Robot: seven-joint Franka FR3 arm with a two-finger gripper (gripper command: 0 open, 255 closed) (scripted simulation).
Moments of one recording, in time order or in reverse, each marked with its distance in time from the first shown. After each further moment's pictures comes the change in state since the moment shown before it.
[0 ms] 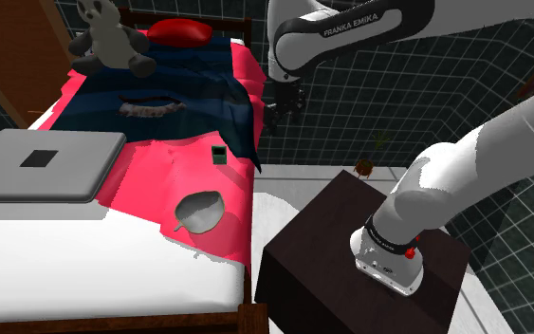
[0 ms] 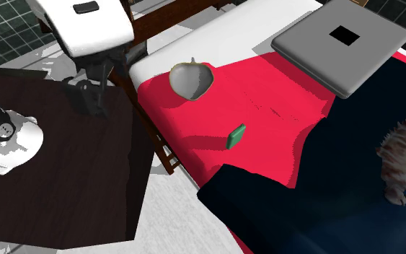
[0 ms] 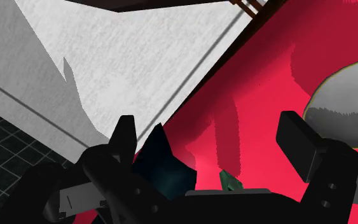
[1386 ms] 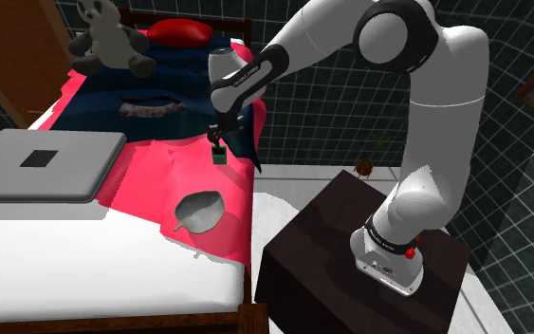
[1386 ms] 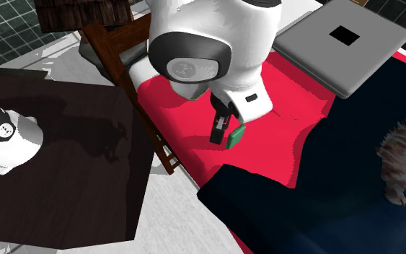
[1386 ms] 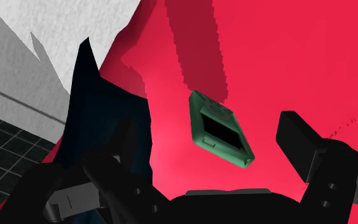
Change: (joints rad) arm 0.028 0.783 0.016 0.490 -0.066 0.394 0.217
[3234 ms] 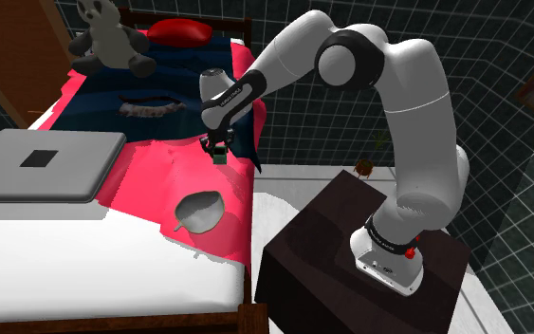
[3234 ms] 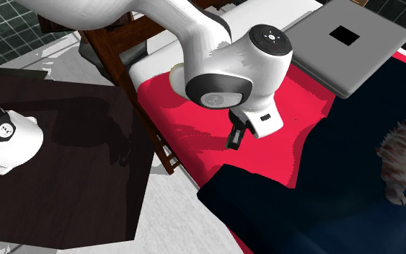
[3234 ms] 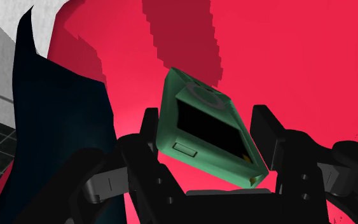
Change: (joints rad) arm 0.026 0.249 -0.018 0.198 -0.017 0.075 0.041
